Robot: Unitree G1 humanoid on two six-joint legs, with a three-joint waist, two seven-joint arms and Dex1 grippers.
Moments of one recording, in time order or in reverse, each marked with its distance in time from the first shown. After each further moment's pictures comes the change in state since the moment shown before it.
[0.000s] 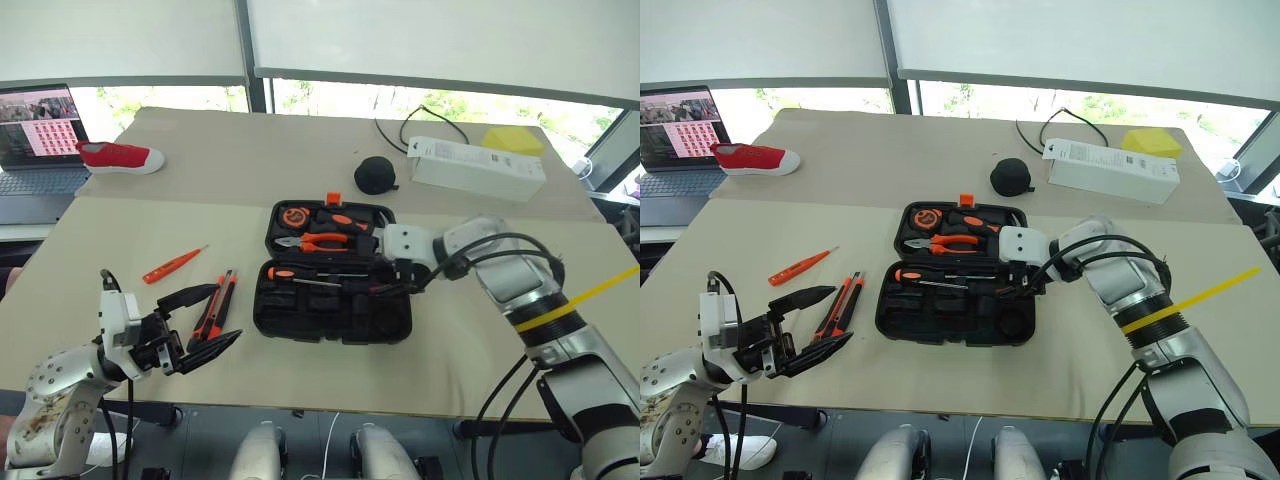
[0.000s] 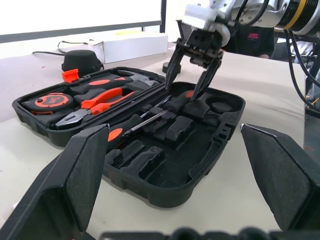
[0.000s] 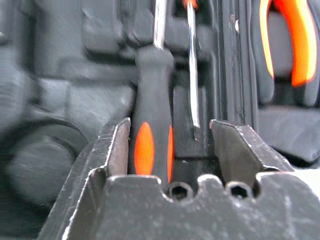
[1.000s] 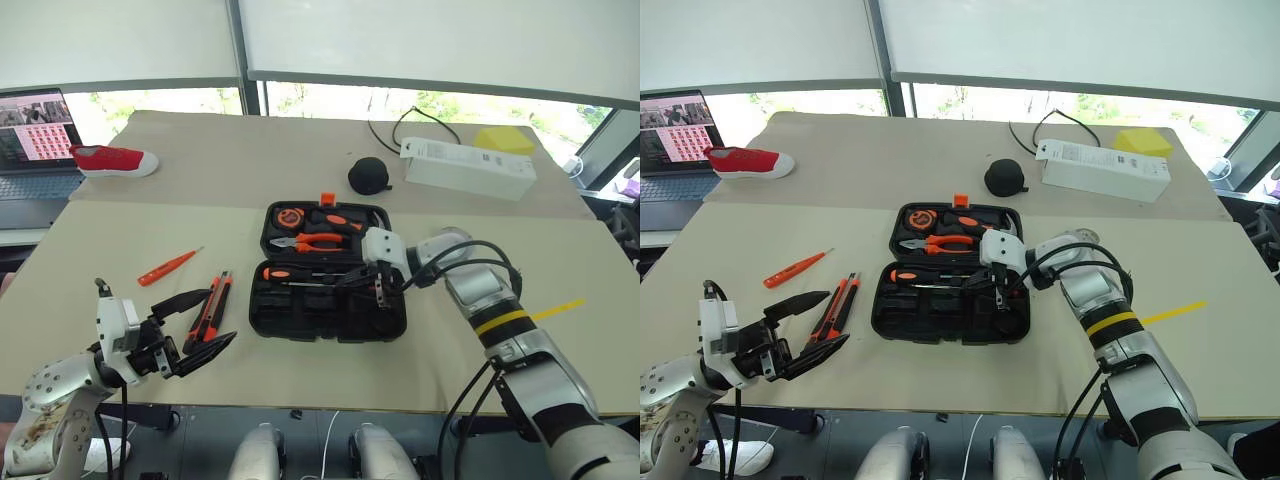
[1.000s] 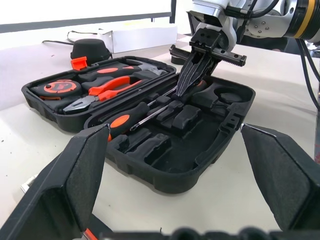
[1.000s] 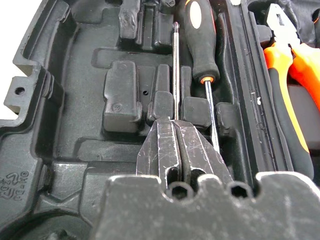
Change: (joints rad) left arm 0.039 -0.003 0.007 0.022 0.023 -0.036 0.031; right arm -0.007 0.251 -0.027 0.281 -0.006 -0.181 -0.098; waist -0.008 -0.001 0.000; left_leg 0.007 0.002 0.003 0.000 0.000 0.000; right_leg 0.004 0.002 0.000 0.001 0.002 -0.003
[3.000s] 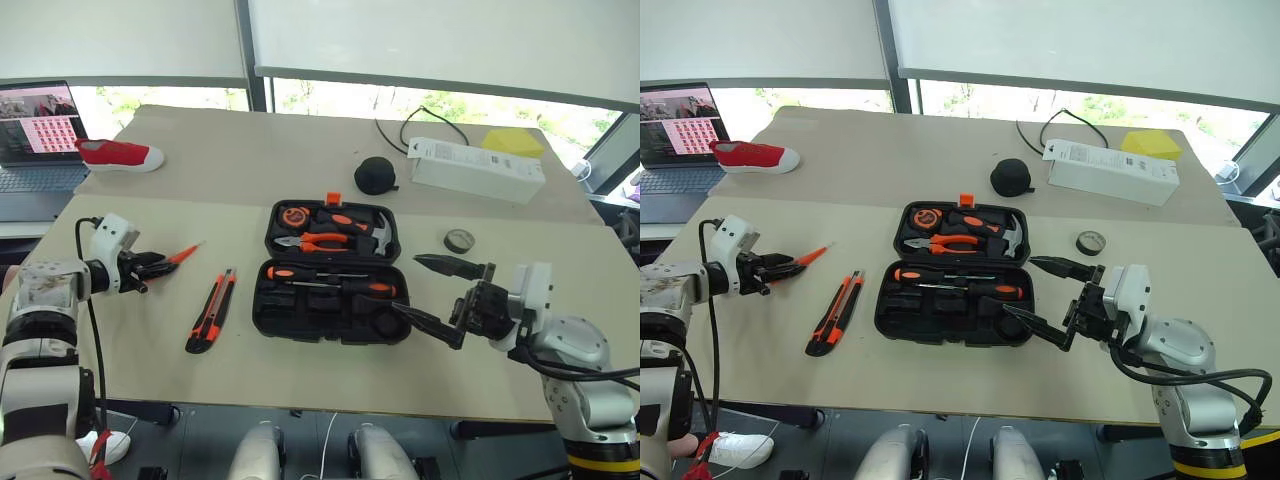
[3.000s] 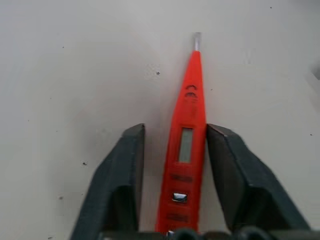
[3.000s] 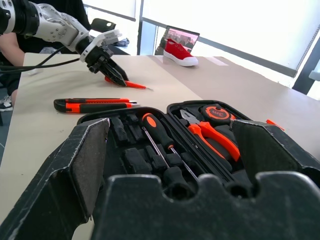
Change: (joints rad) left arm -0.944 0.205 -0.276 1.286 0.502 0.029 0.003; right arm 0.790 -0.126 -0.518 -0.831 0.534 0.016 -0.273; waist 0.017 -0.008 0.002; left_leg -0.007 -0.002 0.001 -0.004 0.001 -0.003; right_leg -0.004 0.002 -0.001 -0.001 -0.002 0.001
